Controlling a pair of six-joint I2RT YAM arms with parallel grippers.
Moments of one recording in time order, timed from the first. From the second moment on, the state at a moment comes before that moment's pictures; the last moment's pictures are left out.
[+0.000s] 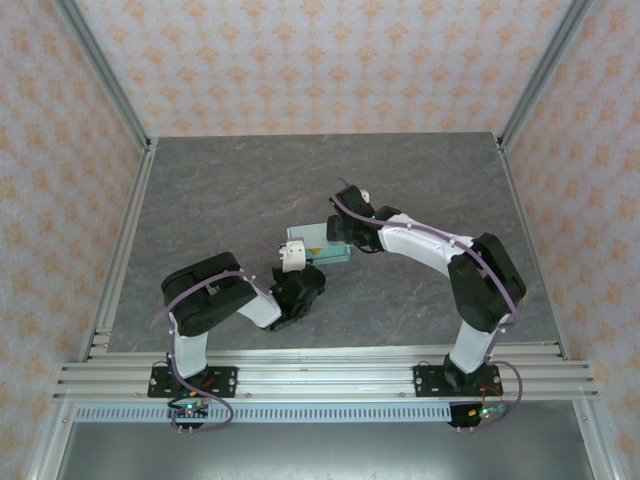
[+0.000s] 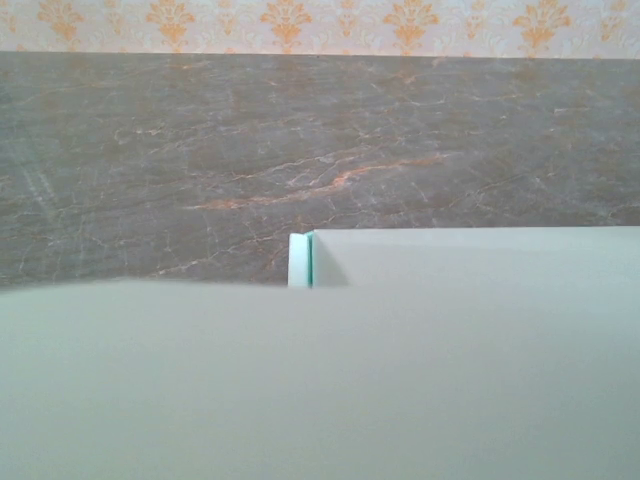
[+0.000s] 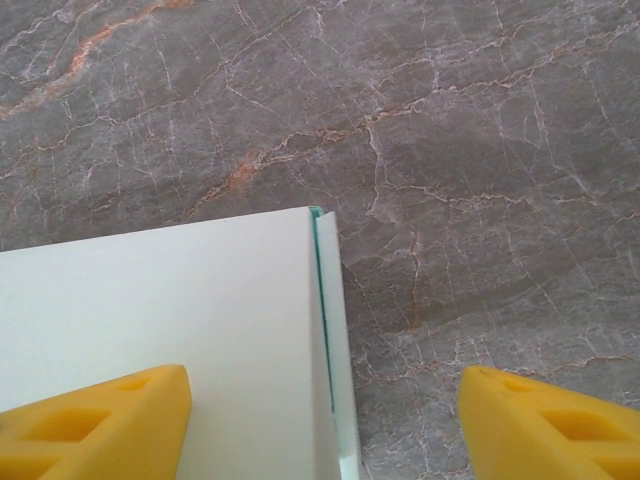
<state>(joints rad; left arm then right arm) -0.91 1.89 0.57 0.81 -1.05 -0.45 0.67 1.75 1.21 -0.46 0.20 0.62</state>
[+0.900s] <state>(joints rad) -0.91 1.64 0.44 0.59 -0.98 -0.54 0.68 1.77 1.21 -0.45 0.20 0.63</state>
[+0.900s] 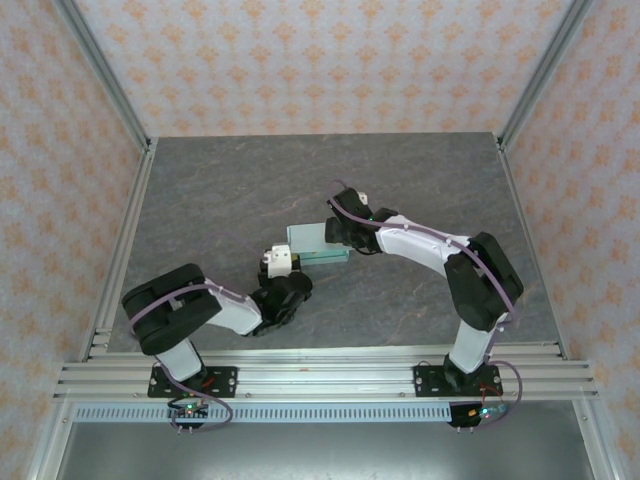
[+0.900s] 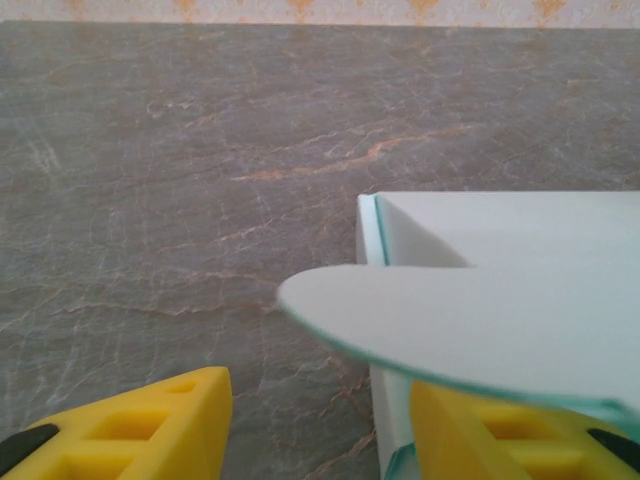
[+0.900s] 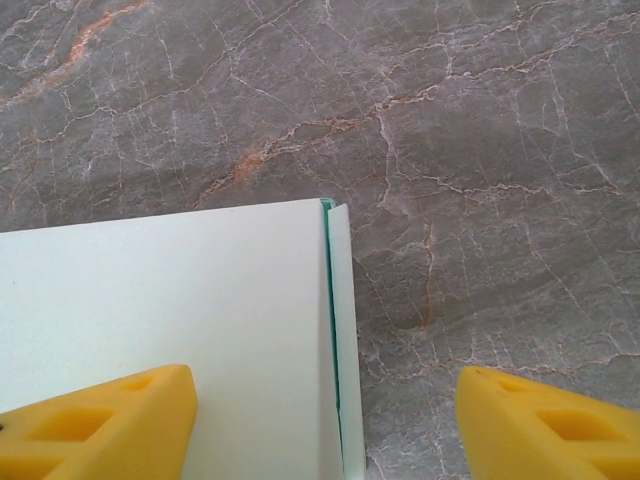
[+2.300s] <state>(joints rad) -0.46 1.61 0.88 -0.17 -0.10 -0.53 0.69 1.85 1.25 -0.43 0.24 0.57</state>
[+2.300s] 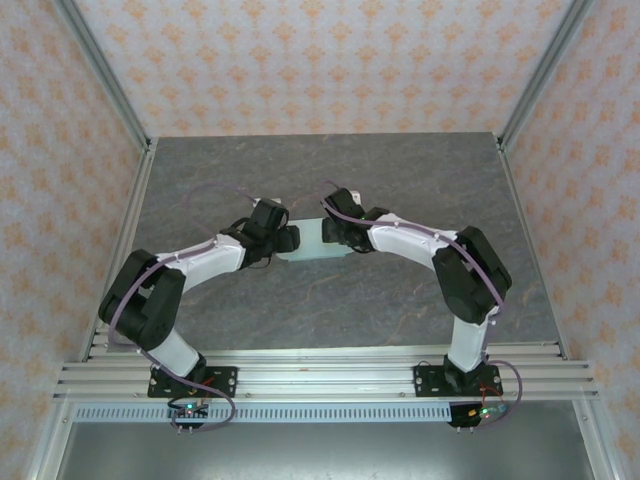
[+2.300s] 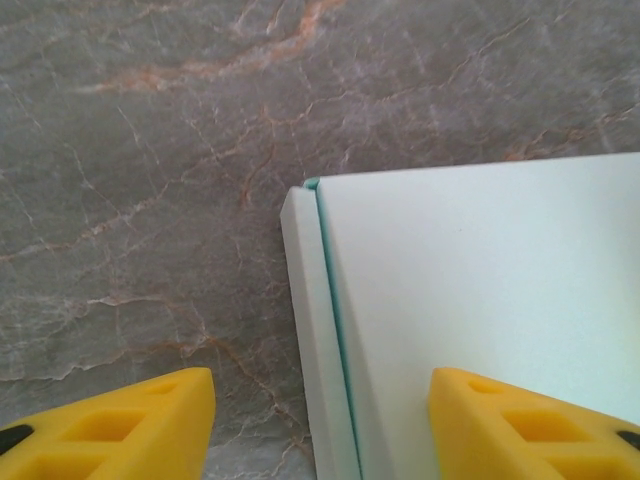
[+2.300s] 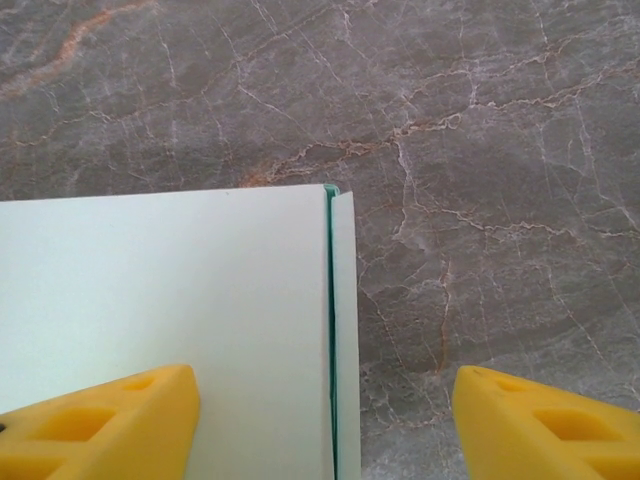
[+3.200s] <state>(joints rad) -0.36 1.56 0.88 -0.15 0.00 -0.45 0.64 1.92 1.29 -0.37 0.14 0.30</state>
